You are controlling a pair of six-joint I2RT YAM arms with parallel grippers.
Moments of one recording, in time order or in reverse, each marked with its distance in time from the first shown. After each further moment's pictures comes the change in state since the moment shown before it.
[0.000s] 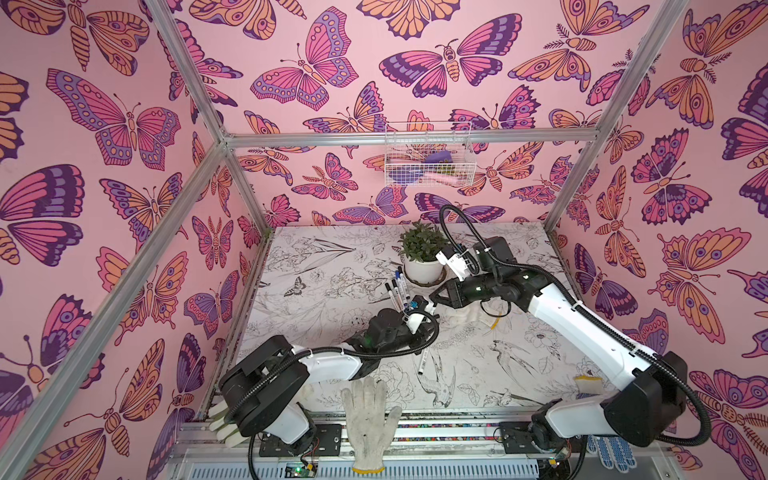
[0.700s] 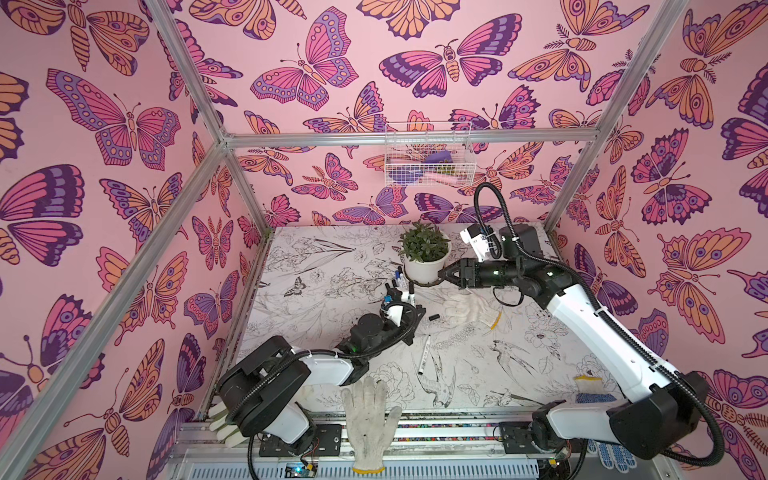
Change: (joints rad) left arm 0.105 0.000 -0.150 0.278 -0.108 -0.252; right arm -0.119 -0.069 0.039 0.103 0.011 0.203
